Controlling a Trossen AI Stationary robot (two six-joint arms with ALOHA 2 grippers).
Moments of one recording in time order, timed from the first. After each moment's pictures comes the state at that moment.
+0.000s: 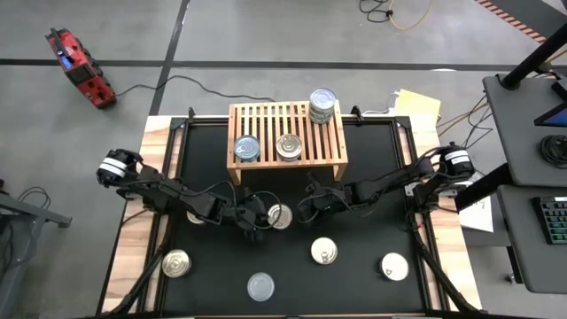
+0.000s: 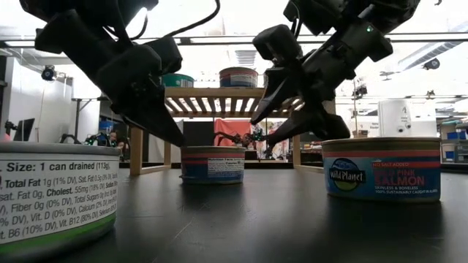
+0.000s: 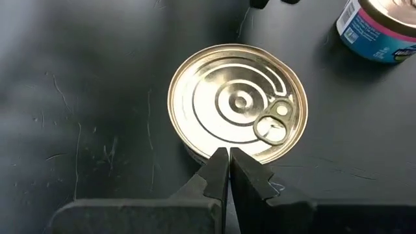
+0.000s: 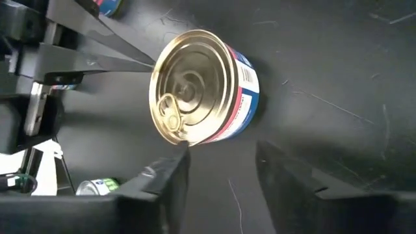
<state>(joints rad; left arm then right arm) -0.30 1.57 0.70 0.04 -0.37 -0.49 0.12 1.69 0.86 0.10 0.03 1.15</state>
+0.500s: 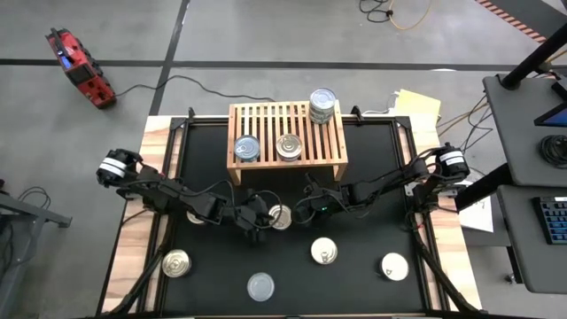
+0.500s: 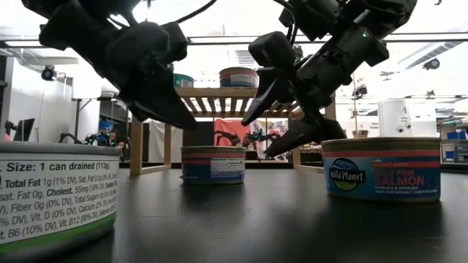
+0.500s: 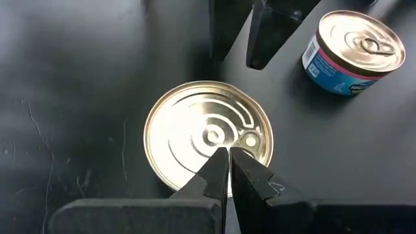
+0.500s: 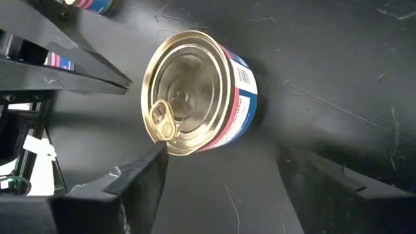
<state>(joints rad) -0.31 1.57 0.72 0.12 -0.35 -0.48 0.12 1.73 0.87 0.12 0.02 1.15</state>
